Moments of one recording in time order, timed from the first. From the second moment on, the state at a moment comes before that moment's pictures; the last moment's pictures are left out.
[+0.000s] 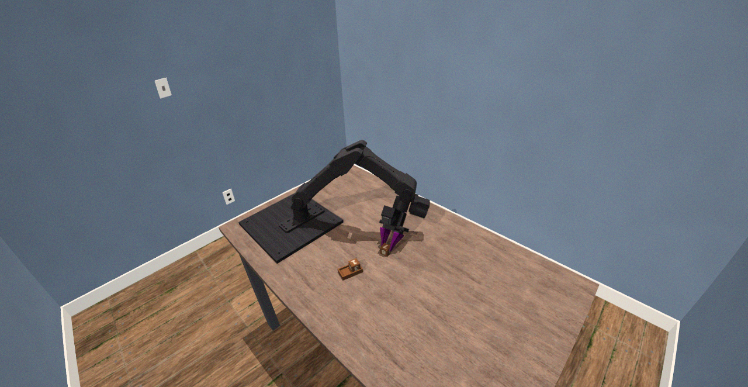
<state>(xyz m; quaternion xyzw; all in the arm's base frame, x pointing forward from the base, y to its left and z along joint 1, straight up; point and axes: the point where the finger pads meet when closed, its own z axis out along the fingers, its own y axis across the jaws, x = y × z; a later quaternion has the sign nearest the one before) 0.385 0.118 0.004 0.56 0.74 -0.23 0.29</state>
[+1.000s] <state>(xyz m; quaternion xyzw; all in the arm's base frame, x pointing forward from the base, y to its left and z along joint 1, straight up) 0.385 0.118 0.004 0.56 0.74 -0.23 0.29</state>
